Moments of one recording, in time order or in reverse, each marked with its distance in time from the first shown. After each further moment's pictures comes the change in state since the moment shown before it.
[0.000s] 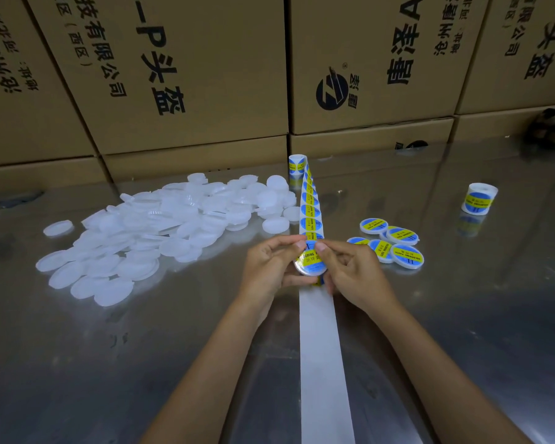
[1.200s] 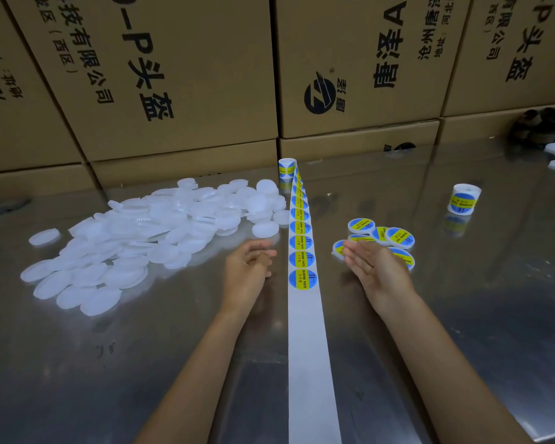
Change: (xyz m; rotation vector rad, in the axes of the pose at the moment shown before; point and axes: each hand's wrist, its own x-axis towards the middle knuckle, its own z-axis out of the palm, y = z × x) left_hand 0.023 -0.022 -0.020 0.346 0.295 0.151; right_hand 0.009 0.003 -0.041 0.830 0.446 0.540
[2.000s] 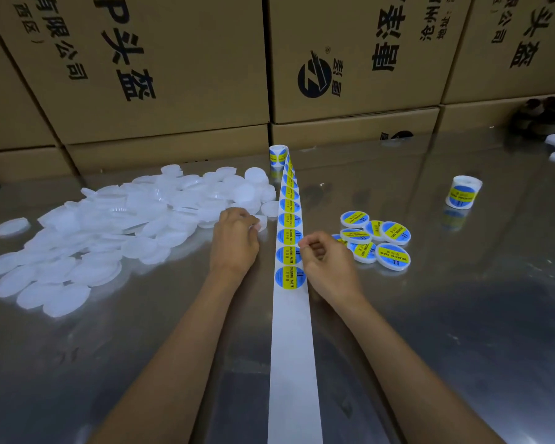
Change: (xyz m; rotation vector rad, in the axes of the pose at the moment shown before) left_hand 0.080 -0.022 0.016 0.868 0.033 0.497; right_hand 0.017 0.045 0.023 -1.007 -0.117 -0.512
